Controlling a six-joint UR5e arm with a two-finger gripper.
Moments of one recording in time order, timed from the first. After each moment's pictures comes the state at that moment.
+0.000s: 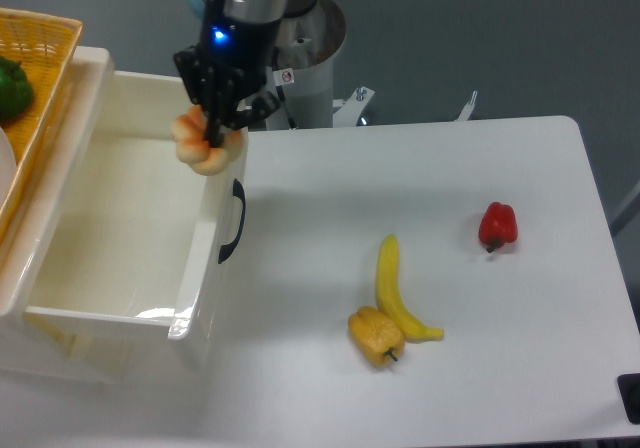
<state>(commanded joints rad) 2.29 -1.56 -1.50 -1.50 1.16 0.85</state>
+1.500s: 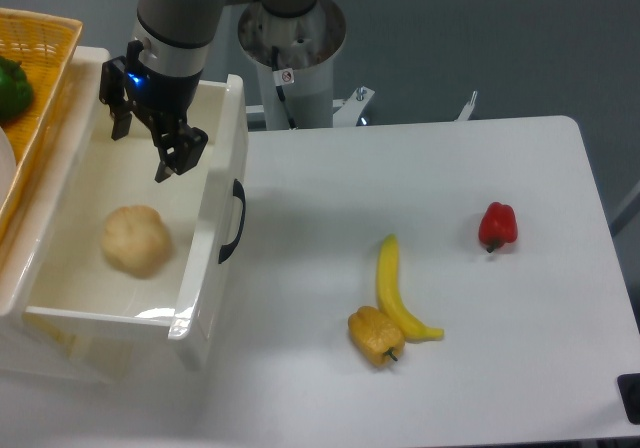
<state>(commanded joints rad) 2.23 -1.62 -1.49 -1.47 1.15 0.86</state>
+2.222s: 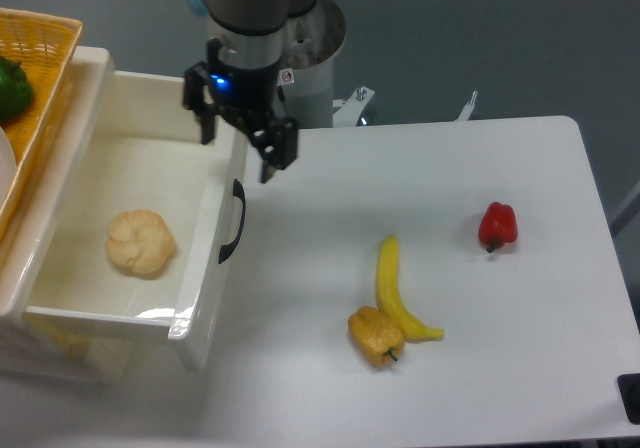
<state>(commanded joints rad) 2.35 -1.61 -1.52 -1.47 1.56 0.97</state>
